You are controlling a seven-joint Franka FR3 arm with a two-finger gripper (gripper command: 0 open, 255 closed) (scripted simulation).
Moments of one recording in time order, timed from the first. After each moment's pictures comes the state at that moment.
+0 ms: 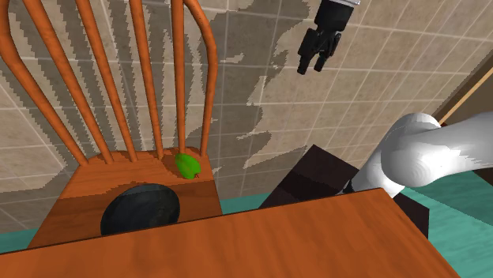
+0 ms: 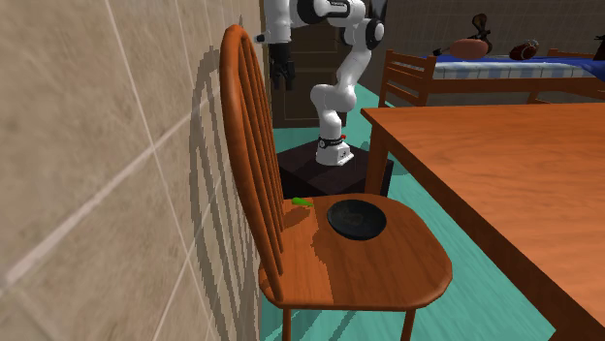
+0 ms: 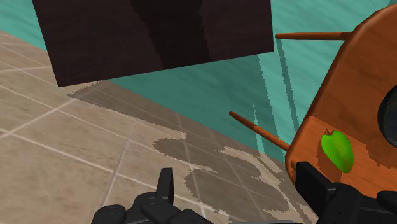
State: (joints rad) arm -0.02 -0.82 -0.02 -2.43 0.10 1.64 0.10
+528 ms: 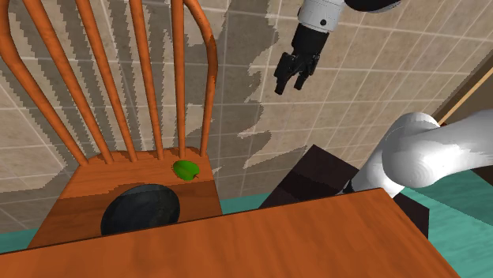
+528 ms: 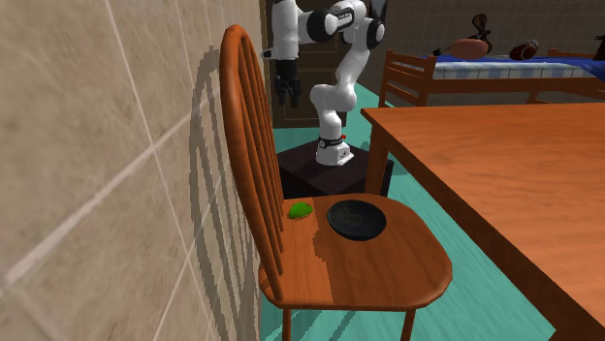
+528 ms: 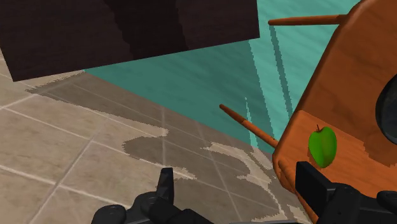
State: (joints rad) arm 0.02 -0.79 0.10 -2.55 0.17 1.84 0.20
